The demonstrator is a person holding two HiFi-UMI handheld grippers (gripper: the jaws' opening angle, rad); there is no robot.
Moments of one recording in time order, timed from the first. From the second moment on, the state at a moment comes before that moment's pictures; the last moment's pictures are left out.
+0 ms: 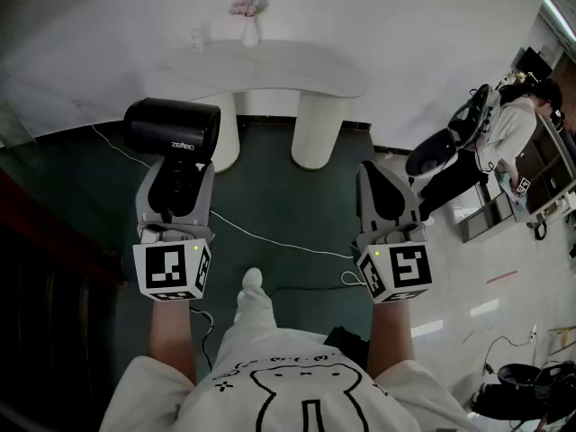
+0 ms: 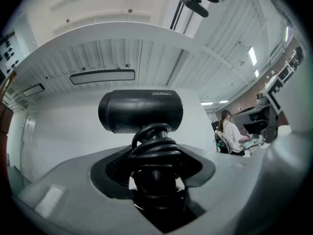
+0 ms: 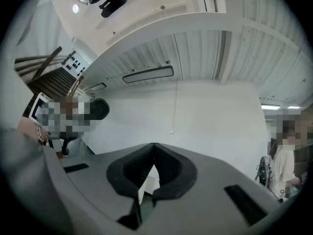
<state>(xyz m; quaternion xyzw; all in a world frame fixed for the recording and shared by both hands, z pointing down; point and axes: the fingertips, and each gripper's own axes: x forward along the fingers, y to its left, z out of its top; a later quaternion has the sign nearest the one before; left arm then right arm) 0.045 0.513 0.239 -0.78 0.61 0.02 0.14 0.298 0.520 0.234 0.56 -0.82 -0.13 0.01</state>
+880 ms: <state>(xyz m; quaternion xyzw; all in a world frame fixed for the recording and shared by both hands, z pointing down) 0.012 0.331 0.241 -0.79 0.61 0.02 0.11 0.268 0.348 0.230 0.56 -0.82 -0.13 0.02</state>
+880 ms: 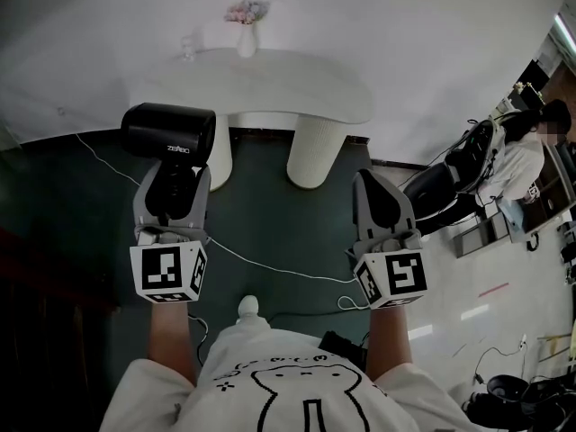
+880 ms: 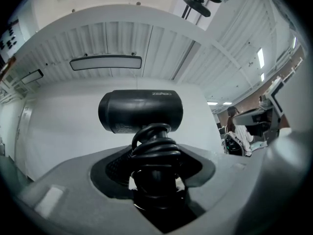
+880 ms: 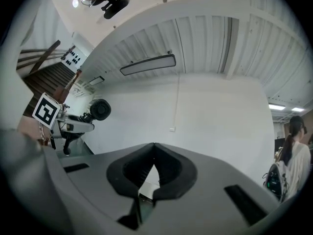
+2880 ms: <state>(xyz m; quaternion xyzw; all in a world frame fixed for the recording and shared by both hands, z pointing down) -0.143 -0.101 0.297 -0.75 0.65 0.00 0.08 0.105 -0.114 0.295 0.49 -0.86 -0.09 0.06</state>
